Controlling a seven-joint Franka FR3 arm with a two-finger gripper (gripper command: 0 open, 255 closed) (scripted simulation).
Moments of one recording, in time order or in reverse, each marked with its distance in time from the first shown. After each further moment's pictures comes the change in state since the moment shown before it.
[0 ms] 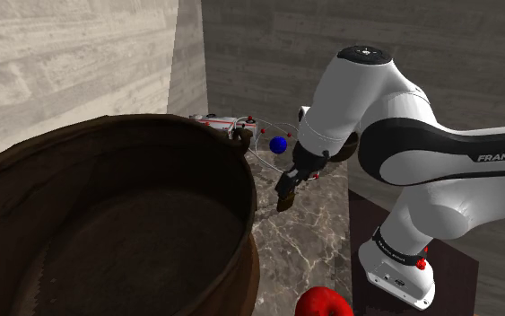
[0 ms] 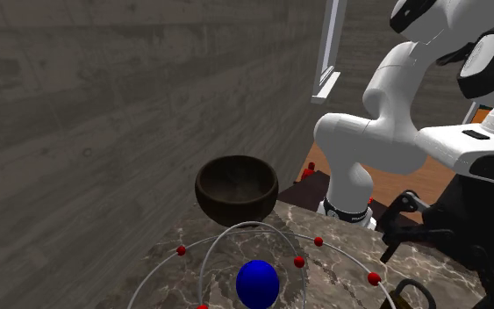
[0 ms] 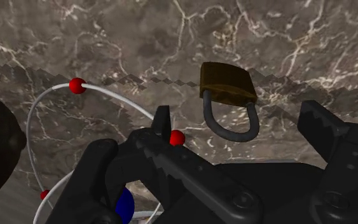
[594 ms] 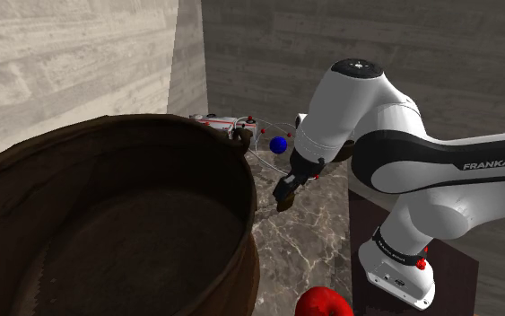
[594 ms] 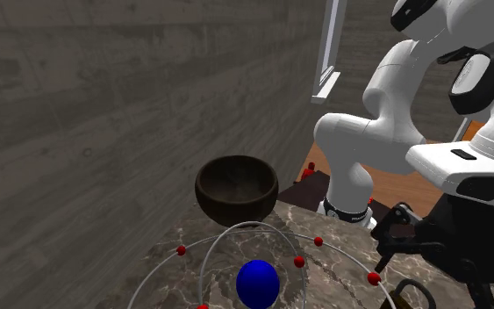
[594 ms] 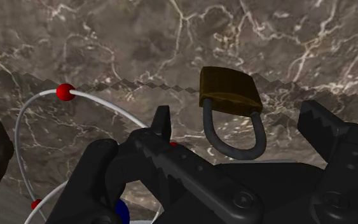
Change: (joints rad) arm -0.003 0.025 0.020 -0.034 0.012 0.060 0.001
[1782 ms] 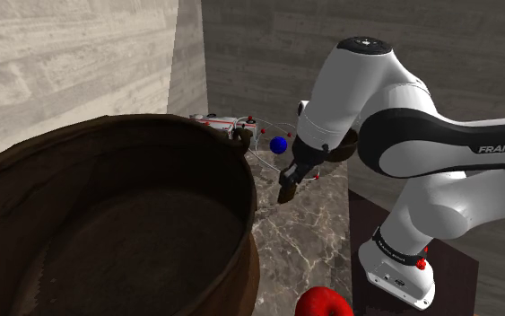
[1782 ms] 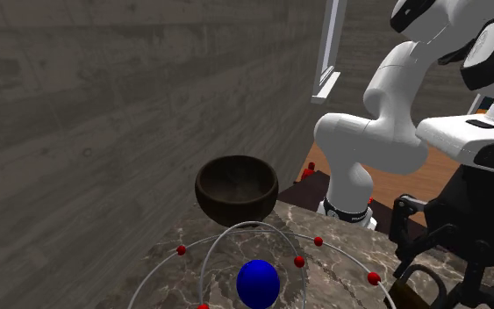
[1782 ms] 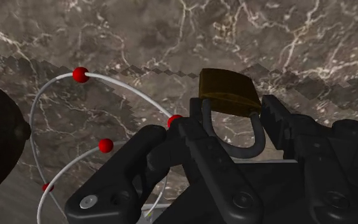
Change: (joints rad) arm -0.010 -0.018 -0.033 0.064 -0.024 -0.081 -0.009
